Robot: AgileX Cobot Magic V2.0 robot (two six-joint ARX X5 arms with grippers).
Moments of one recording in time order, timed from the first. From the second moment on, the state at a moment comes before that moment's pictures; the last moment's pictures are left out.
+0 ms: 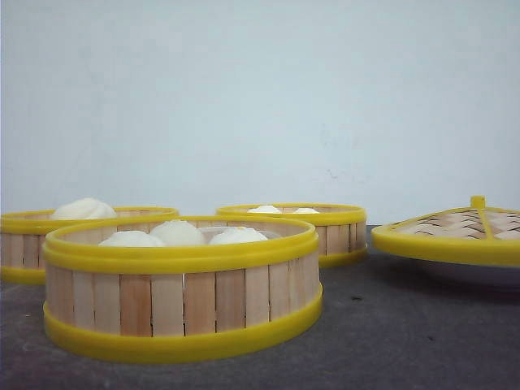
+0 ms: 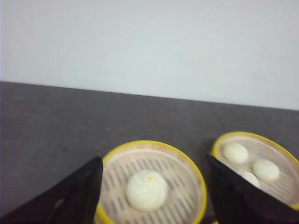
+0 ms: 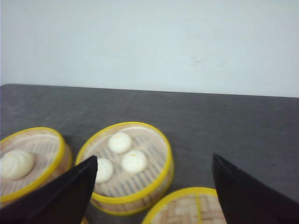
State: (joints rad) left arm -0.11 0.72 0.99 -0.49 0.03 -0.15; right arm 0.20 0.91 1.12 -0.47 -0.16 0.16
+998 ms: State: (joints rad) left arm -0.23 0.73 0.99 -0.56 0.21 -0.15; right arm 0.23 1.92 1.43 -0.27 -0.16 0.30
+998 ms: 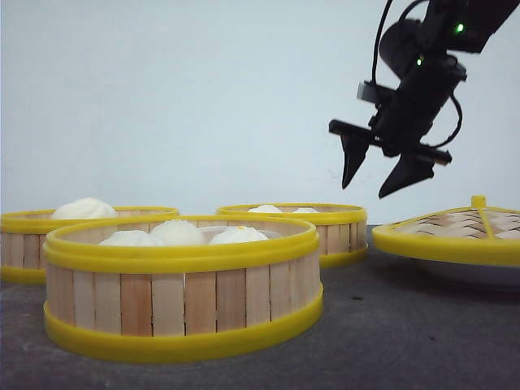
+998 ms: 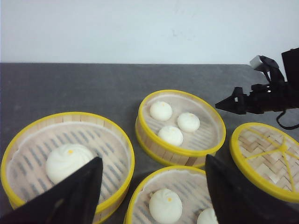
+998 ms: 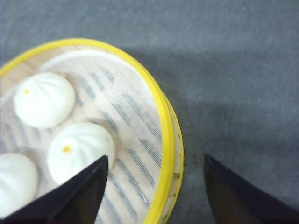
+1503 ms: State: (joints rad) left arm -0.23 0.72 0.99 -0.63 0.21 -0.15; right arm 0.28 2.00 1.43 -0.27 -0.05 0.33
